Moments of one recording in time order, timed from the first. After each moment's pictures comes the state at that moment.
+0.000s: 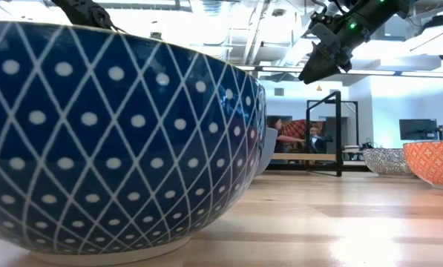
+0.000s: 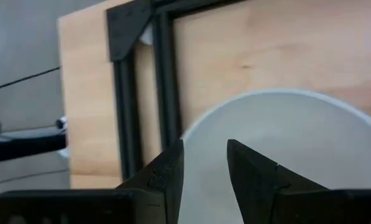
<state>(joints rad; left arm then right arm) 0.88 1.36 0.95 -0.97 -0.50 -0.53 -0.35 1.04 0.84 -0.41 0.24 0.13</state>
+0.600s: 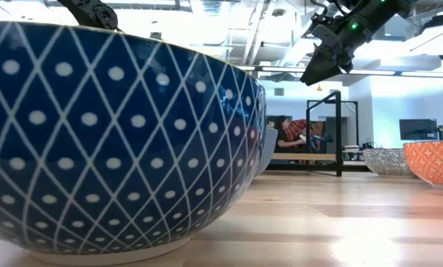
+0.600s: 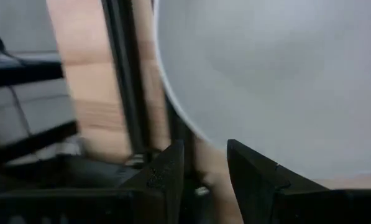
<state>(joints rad) 0.68 1.39 0.90 -1.30 -0.32 -0.90 -0.34 1.04 0.84 -0.44 0.24 0.12</state>
